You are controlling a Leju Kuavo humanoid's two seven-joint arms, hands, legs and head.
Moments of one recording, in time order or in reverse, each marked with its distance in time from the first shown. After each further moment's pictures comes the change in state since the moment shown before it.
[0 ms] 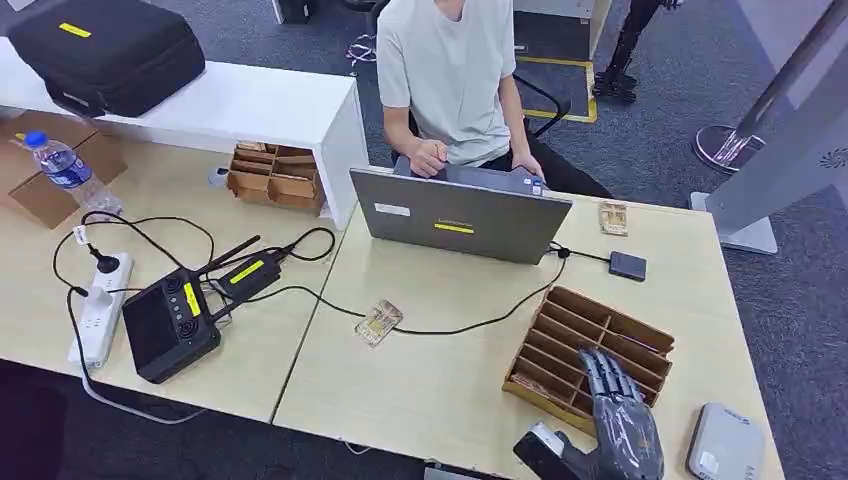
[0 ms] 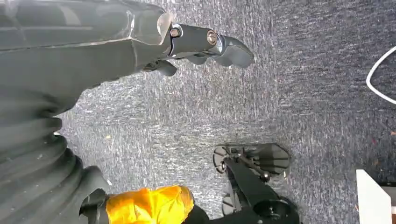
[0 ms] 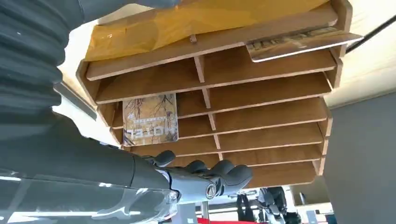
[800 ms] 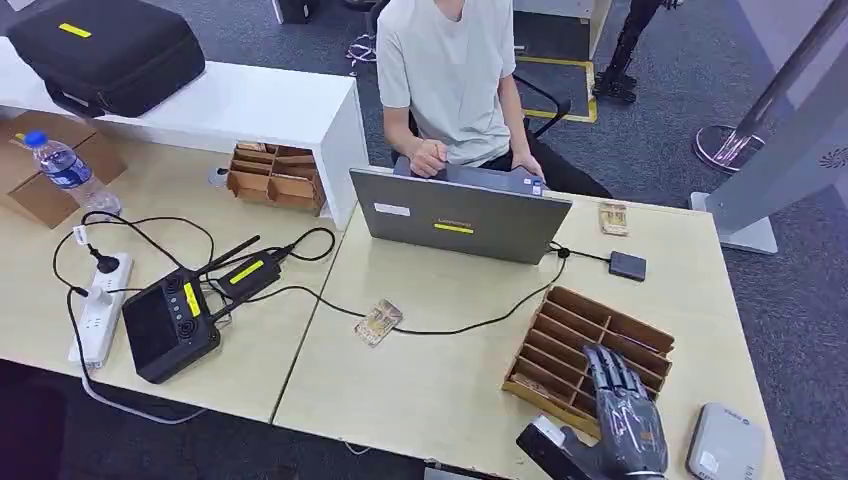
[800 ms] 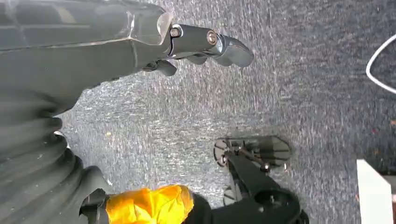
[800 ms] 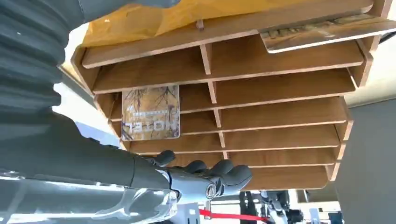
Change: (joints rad) left arm 0.000 -0.015 0.000 0.000 -0.008 -0.015 0.000; right arm -0.030 -0.005 -0.016 0.024 0.053 0.022 0.007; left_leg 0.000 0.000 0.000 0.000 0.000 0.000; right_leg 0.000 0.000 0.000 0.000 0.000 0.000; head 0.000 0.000
